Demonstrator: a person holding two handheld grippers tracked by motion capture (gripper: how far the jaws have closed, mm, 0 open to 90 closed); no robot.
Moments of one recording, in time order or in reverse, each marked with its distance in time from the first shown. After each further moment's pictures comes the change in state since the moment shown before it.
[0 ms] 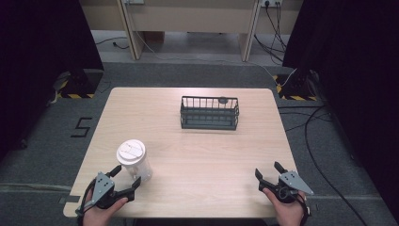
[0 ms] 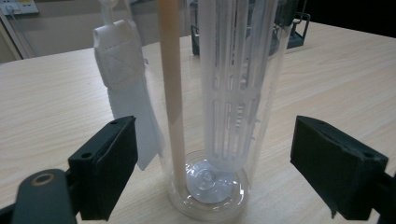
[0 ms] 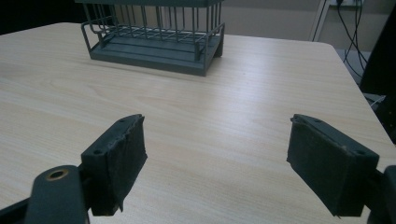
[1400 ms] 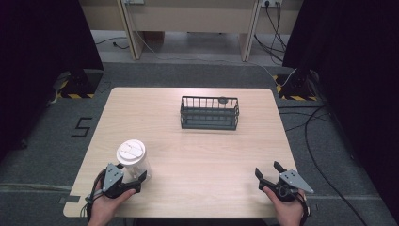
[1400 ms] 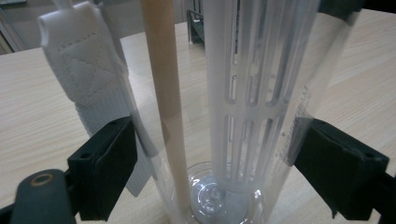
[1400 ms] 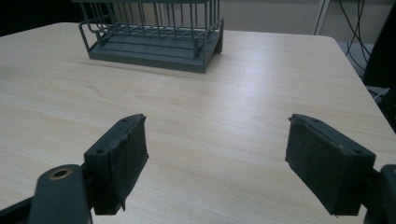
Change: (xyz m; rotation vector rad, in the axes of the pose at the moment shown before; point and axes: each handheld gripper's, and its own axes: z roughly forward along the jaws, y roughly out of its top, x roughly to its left) left arm 0.005 0.004 0.032 0.061 -0.009 0.036; right arm -0.002 0.001 0.003 0.017 0.005 0.024
